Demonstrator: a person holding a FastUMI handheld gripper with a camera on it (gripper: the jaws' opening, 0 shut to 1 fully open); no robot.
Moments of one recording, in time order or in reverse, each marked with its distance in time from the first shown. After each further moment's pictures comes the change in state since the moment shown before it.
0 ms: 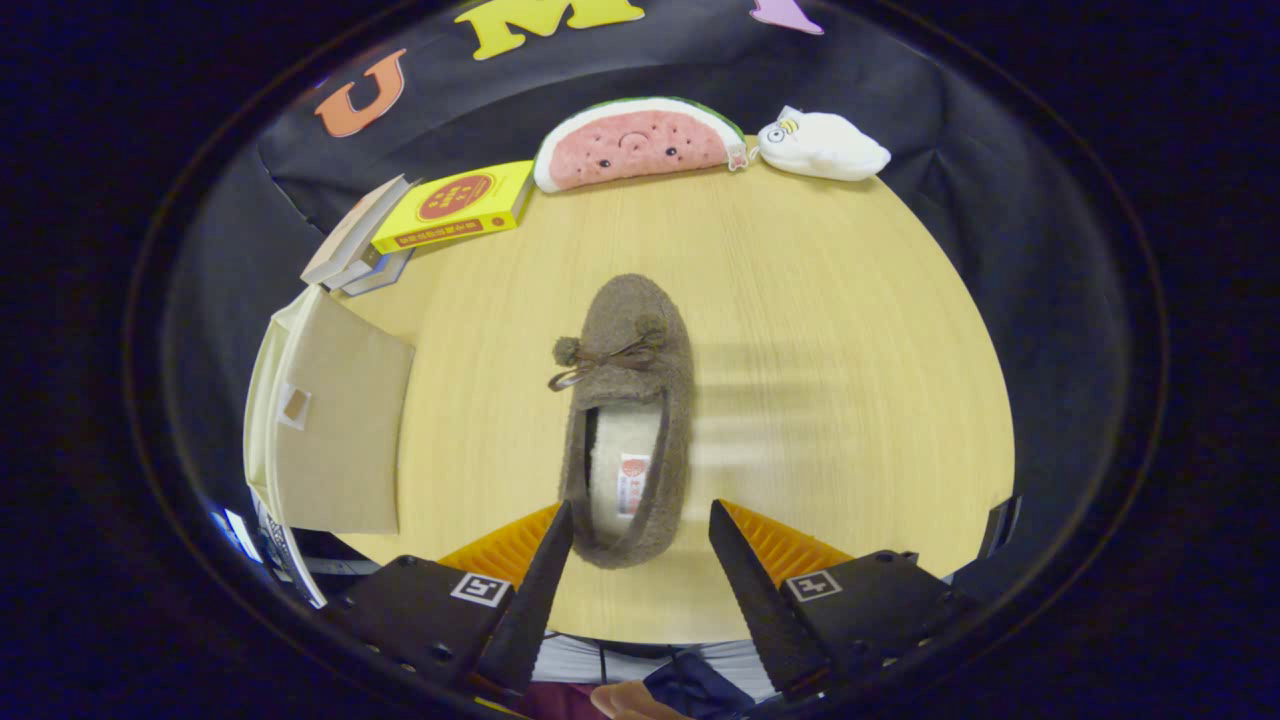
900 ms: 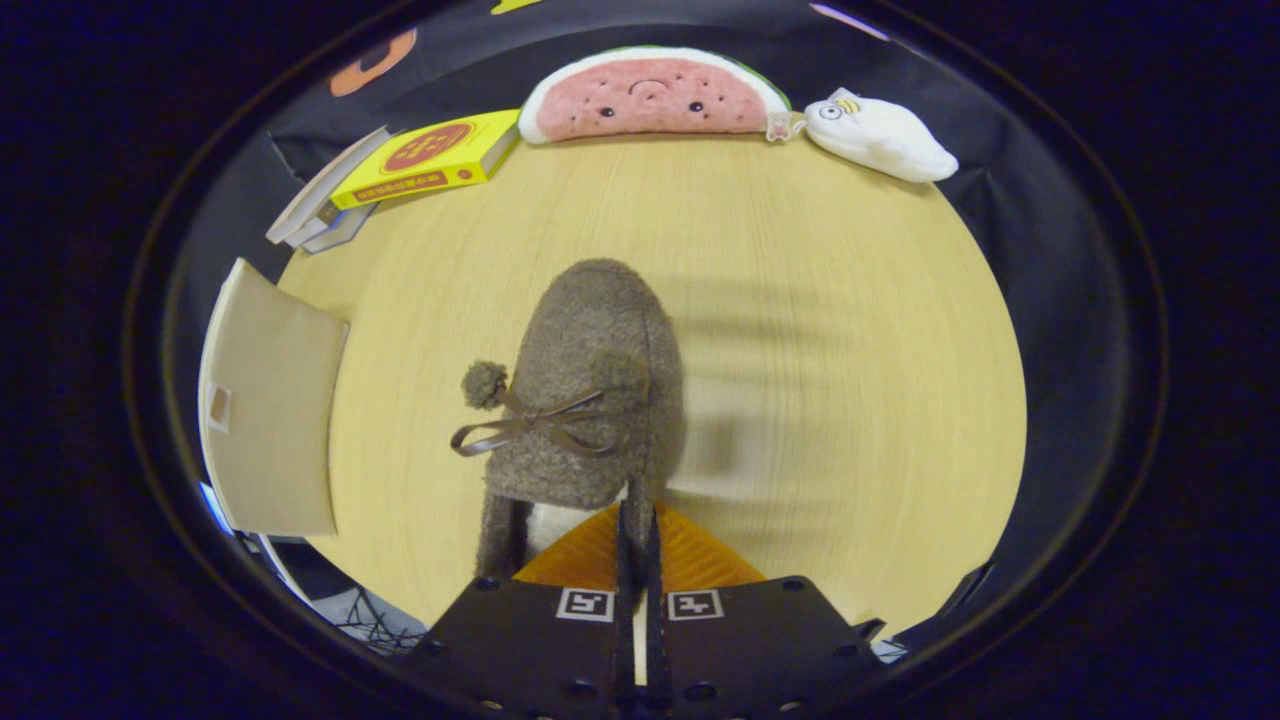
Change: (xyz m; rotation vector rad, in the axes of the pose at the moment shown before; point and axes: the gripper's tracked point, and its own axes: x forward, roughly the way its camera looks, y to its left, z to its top) arm 0.061 -0.007 0.034 -0.086 0.095 -0.034
